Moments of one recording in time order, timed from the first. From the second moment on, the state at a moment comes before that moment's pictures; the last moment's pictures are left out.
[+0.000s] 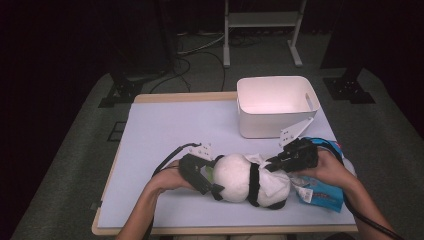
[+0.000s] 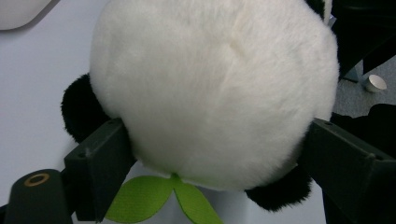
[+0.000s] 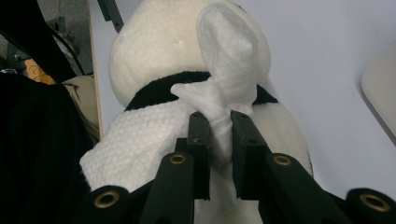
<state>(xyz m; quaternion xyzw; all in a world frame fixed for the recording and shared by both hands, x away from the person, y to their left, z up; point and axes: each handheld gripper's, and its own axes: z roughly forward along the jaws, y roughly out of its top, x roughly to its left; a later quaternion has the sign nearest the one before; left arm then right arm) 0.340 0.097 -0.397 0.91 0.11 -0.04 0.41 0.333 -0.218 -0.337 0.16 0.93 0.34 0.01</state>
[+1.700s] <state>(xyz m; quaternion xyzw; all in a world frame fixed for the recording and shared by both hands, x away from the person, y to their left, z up) 0.337 0.087 -0.390 0.90 0.11 -0.03 0.42 0.329 -0.154 -0.329 0.09 0.93 0.35 -0.03</state>
